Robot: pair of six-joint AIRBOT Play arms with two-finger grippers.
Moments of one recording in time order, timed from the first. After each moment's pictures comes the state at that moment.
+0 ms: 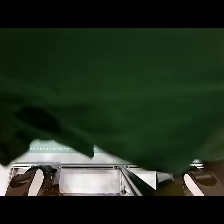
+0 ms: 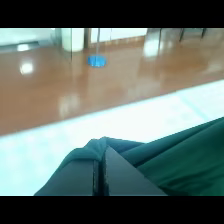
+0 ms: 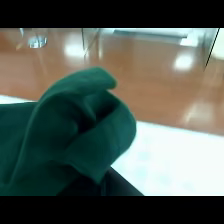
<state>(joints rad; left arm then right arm) 0.29 -0.56 1.75 0.82 -1.48 -1.41 0.04 -0.64 1.90 -1.35 1.60 1.57</state>
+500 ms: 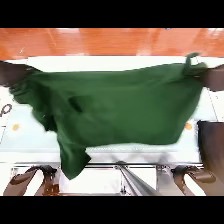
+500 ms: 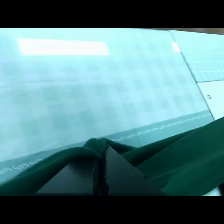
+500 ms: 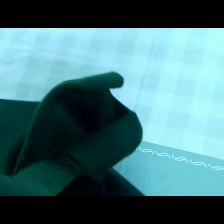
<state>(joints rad) 0.27 -0.78 1.10 0.67 -1.25 -1.22 0.04 -0.82 1.31 -1.26 1.34 1.53</state>
